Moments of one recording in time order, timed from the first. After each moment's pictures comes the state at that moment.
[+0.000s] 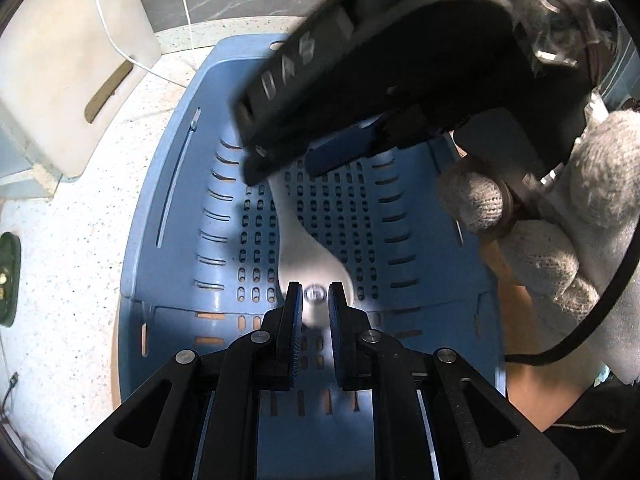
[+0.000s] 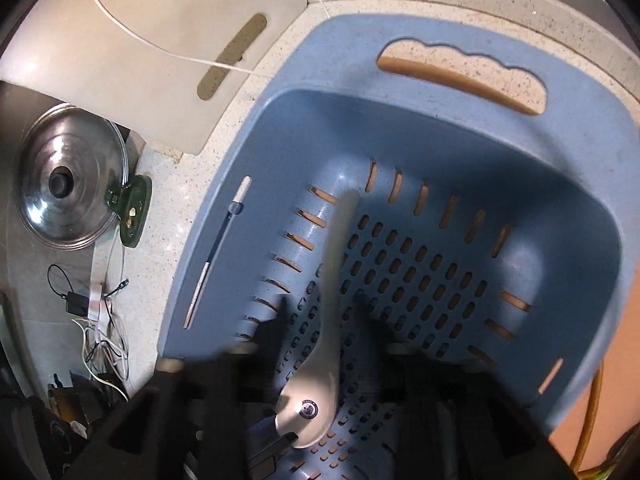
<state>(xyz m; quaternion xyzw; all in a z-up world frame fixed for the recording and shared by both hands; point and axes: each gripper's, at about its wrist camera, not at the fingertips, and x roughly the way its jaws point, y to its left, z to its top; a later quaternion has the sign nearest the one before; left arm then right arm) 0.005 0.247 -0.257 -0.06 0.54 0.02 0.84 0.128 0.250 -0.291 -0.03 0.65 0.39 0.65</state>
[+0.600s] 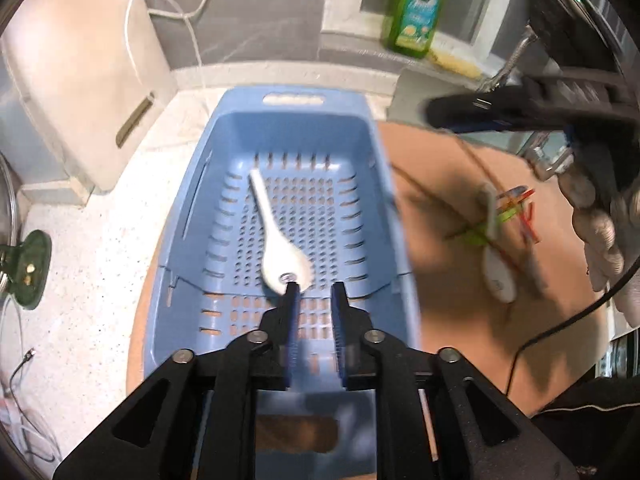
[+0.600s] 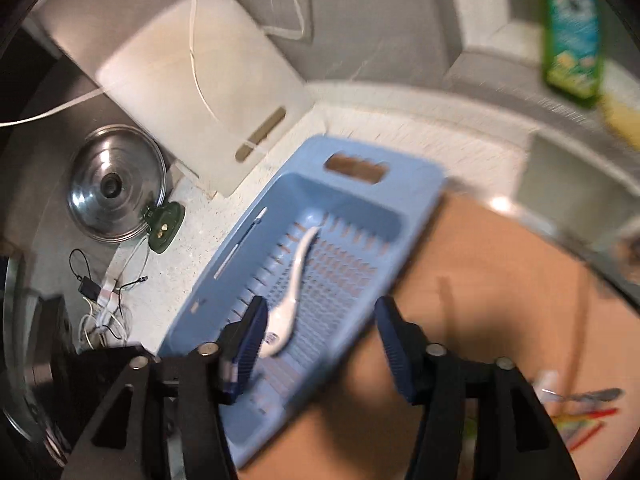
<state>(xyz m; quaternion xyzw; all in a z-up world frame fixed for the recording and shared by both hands) -0.038 0.222 -0.197 -0.06 0.48 0.03 0.87 0.106 0.082 -0.172 -0.03 0.50 0.42 0.76</state>
